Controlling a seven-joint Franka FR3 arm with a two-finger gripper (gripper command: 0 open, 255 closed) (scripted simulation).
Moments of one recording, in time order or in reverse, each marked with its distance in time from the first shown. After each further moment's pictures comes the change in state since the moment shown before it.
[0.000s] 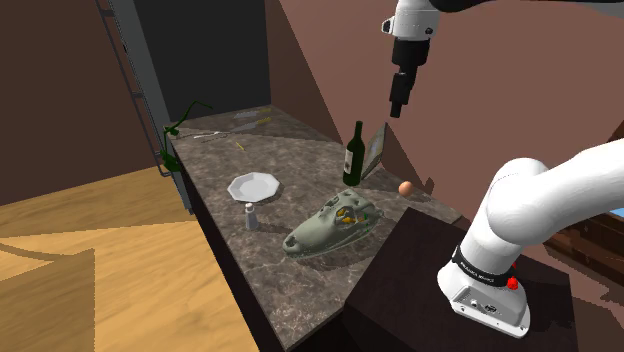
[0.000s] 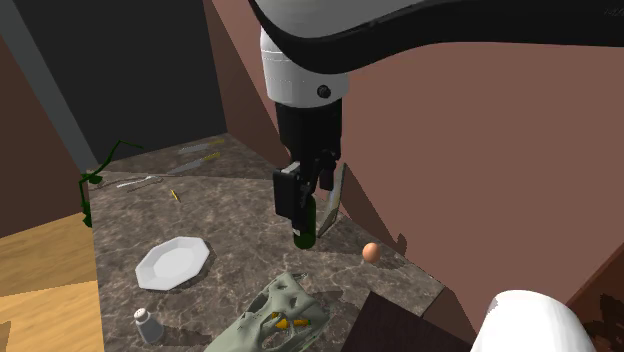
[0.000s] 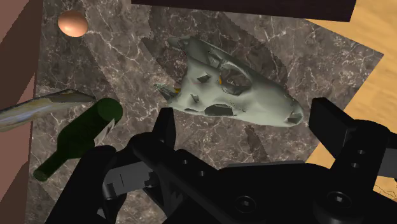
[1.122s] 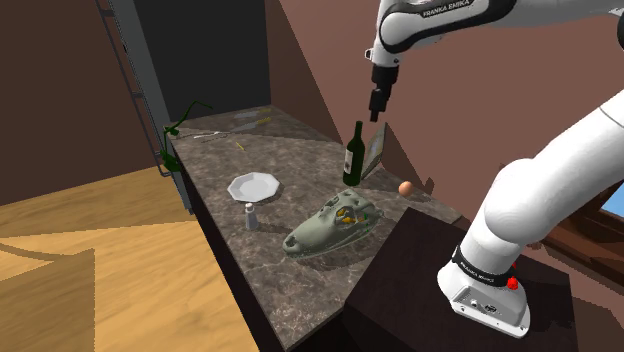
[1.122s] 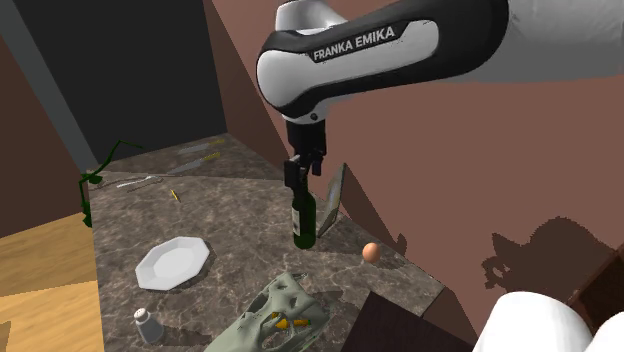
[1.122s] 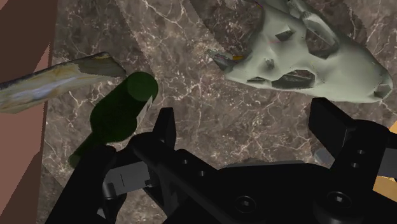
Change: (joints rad) arm -0.059 0.375 -0.243 0.069 -0.077 0.351 -0.238
